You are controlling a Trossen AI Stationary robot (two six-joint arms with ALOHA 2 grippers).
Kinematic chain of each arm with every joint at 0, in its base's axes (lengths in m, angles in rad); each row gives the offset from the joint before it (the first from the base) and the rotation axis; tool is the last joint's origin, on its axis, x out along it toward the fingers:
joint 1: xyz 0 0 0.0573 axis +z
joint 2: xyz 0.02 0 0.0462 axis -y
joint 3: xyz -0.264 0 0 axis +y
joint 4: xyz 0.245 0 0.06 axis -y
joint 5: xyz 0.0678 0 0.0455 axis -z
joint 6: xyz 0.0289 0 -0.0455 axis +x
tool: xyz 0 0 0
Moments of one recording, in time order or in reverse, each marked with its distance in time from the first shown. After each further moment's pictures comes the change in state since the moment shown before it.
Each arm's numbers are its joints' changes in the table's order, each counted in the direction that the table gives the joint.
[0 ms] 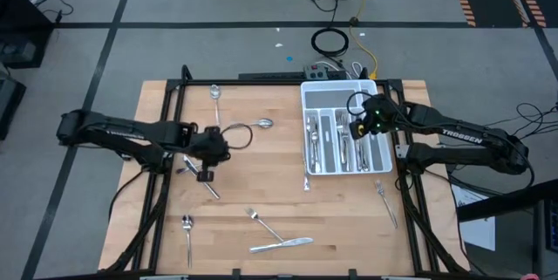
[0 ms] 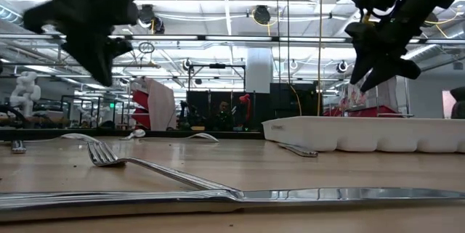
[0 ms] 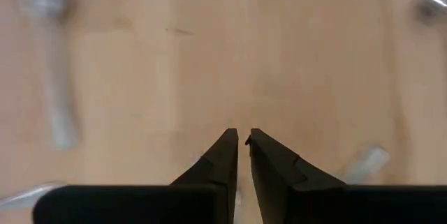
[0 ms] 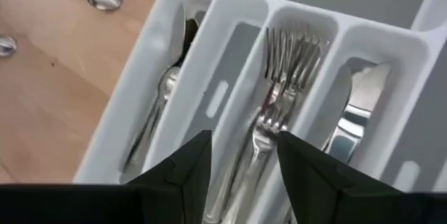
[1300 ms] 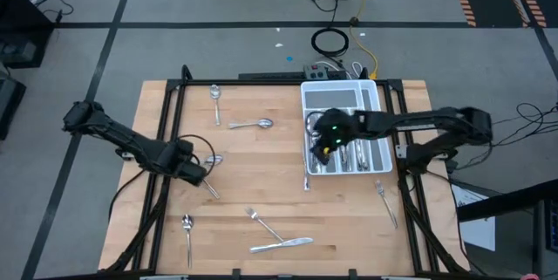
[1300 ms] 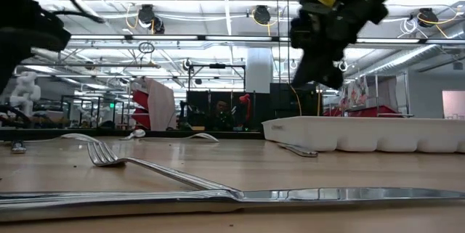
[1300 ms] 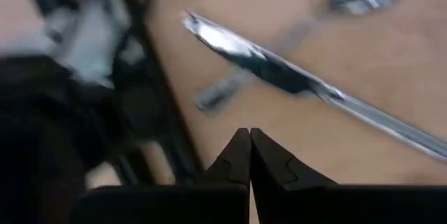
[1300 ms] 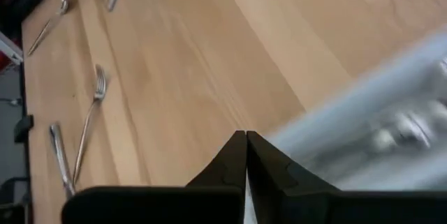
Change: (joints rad) left arm -0.363 -0.032 0.015 -0.570 -0.031 -1.684; right arm 0.275 -0.524 -0.177 0.432 -0.248 -0.193
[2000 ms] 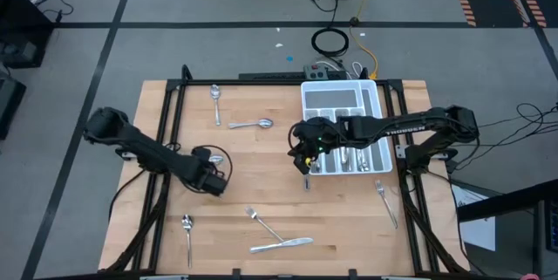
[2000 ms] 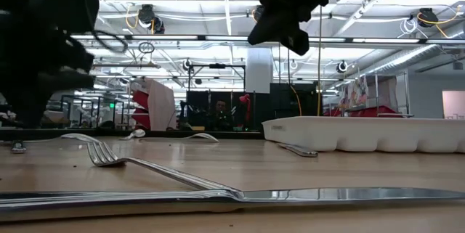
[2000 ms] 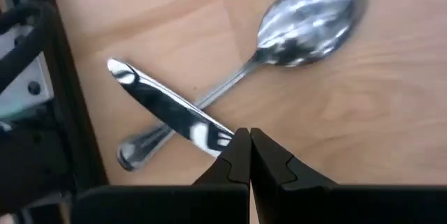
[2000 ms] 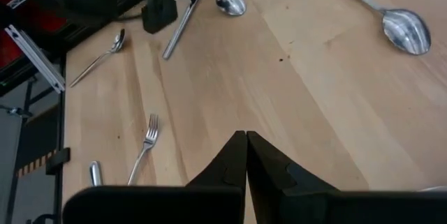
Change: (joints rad) left arm 0.005 -0.336 -0.010 0.258 -0.151 -0.053; right arm 0.169 -0.149 -0.309 -0.029 0.172 0.027
